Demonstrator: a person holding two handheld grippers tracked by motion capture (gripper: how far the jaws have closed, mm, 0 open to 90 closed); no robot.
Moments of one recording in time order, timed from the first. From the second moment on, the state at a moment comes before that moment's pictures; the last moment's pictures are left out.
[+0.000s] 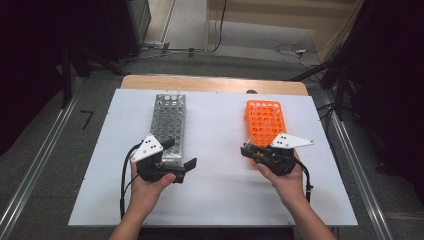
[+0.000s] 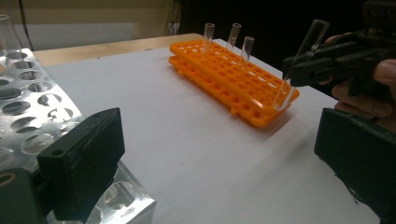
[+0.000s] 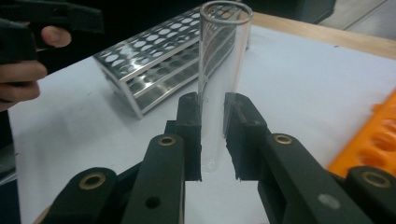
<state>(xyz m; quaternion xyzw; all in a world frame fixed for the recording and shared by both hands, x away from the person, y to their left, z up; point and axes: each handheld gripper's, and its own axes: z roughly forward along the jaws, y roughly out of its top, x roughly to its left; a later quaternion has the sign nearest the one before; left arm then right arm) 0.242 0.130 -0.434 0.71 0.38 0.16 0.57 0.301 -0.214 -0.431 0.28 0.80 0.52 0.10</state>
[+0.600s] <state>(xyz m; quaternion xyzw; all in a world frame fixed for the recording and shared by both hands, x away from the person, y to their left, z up) 0.236 0.095 -0.433 0.73 0.34 0.14 0.57 0.275 -0.160 -0.445 0.22 0.84 0.49 0.07</state>
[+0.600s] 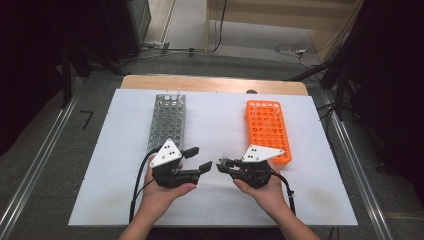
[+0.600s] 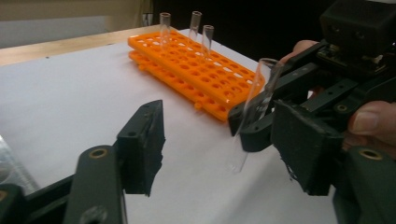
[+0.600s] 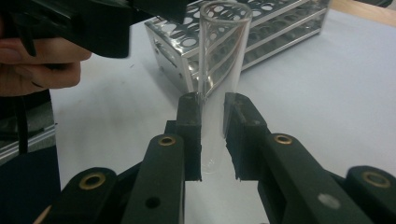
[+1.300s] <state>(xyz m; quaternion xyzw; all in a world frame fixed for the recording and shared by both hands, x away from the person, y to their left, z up) 0.231 0.076 -0.435 0.76 0.30 0.11 0.57 0.259 -0.133 -0.447 0.18 0.86 0.47 0.05</state>
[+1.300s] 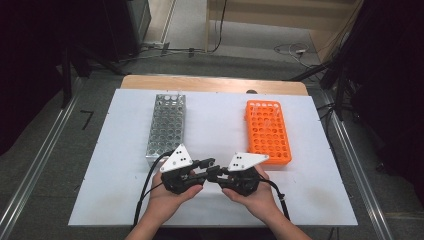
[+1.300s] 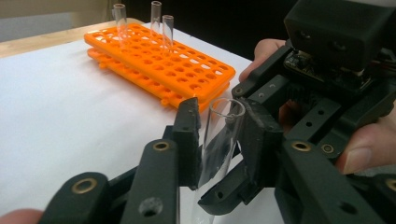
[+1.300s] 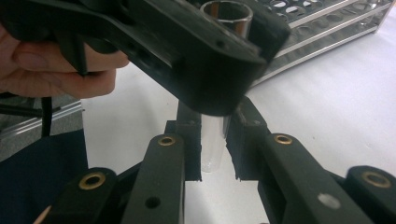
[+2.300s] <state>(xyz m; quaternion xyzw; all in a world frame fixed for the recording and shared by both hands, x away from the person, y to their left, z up) 0.248 0.111 -0.416 0.73 0.33 0.16 0.57 0.263 -0.179 -0.438 0.21 0.83 0.51 0.07</state>
